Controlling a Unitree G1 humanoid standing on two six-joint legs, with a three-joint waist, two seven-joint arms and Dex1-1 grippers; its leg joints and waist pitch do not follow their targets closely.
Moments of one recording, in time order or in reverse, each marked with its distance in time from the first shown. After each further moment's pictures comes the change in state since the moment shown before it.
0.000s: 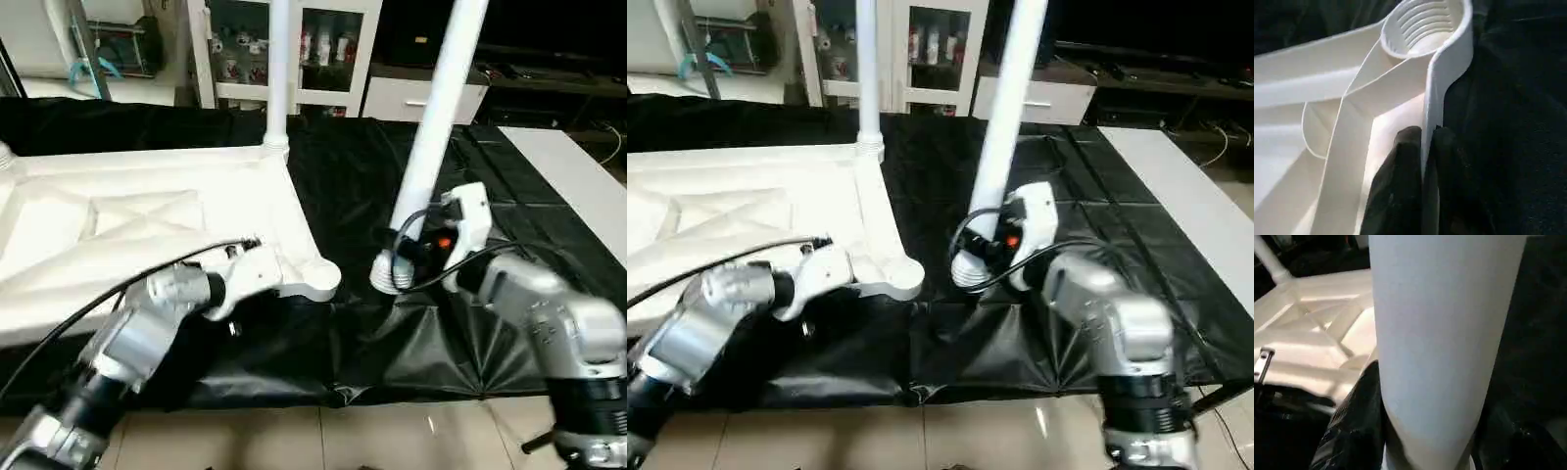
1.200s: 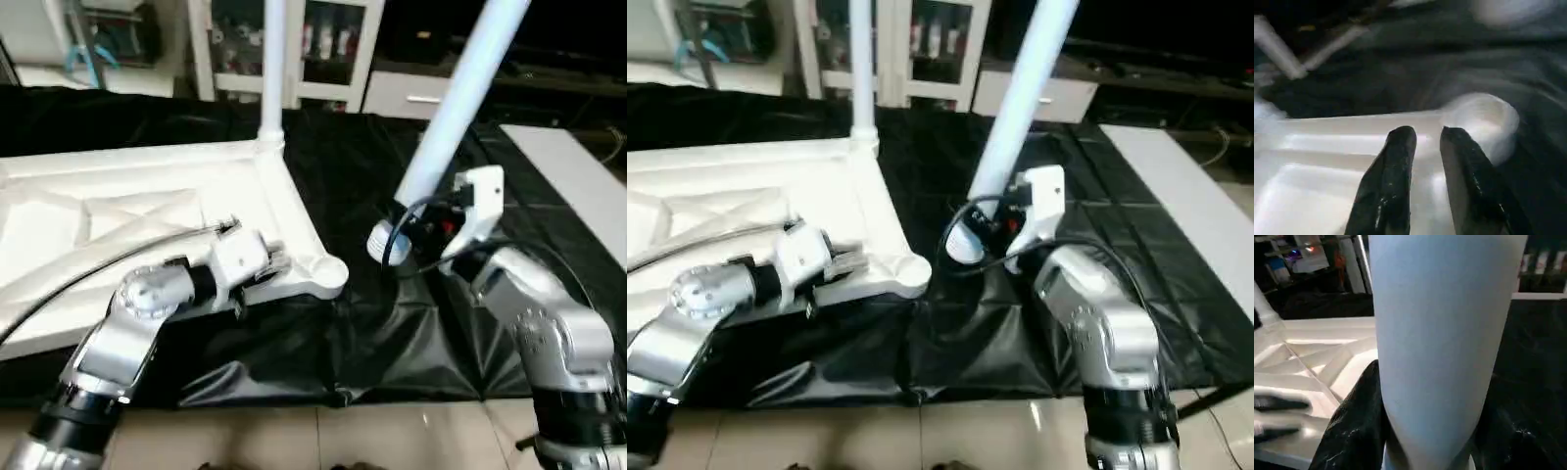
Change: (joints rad) left arm 0.064 -0.097 0.226 -0.107 -0.183 -0.077 0.126; right arm 0.057 0.059 -0.026 -0.097 -0.046 -0.169 -0.064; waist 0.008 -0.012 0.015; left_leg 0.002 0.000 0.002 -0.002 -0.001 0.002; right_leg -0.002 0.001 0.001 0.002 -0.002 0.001
